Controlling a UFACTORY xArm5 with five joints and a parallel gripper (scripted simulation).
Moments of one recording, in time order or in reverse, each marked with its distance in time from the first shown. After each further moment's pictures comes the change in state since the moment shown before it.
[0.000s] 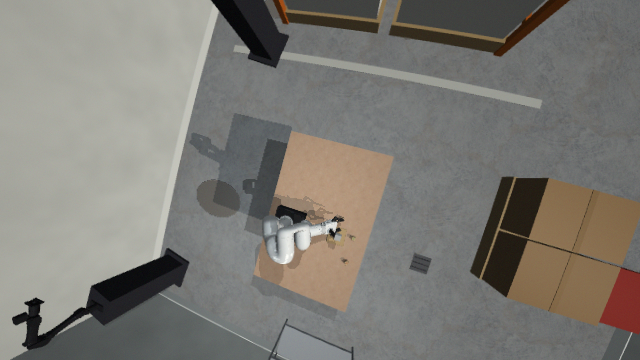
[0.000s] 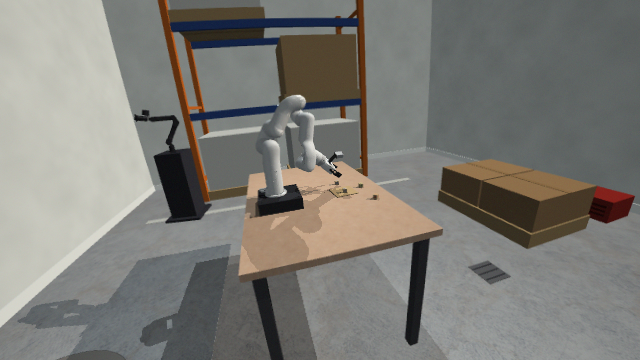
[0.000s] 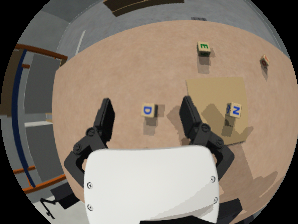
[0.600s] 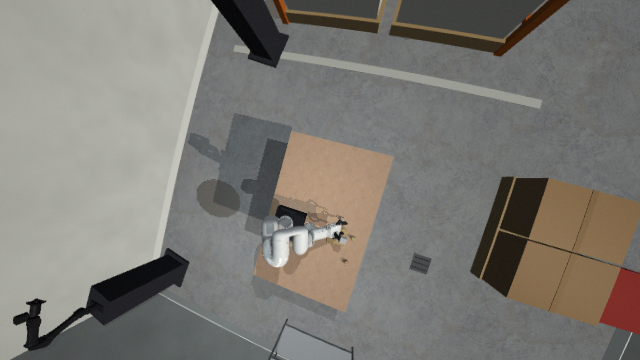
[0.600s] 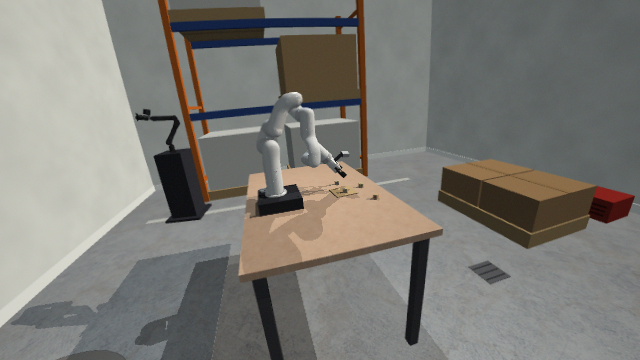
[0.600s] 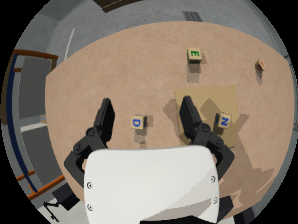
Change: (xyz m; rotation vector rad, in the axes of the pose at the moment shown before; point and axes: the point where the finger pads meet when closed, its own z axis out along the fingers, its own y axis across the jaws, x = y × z) arm 0.023 0.017 0.017 -0.079 -0.073 -0.017
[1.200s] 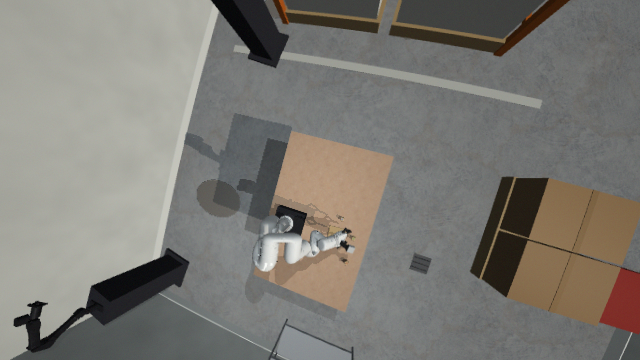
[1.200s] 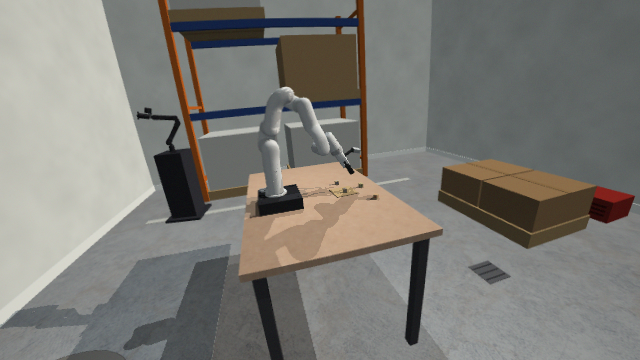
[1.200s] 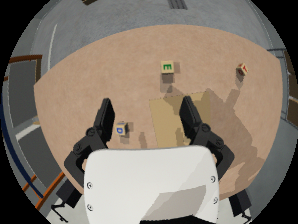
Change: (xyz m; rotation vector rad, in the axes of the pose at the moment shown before) arm 0.052 0.035 0.002 -0.133 -0.166 -0.022
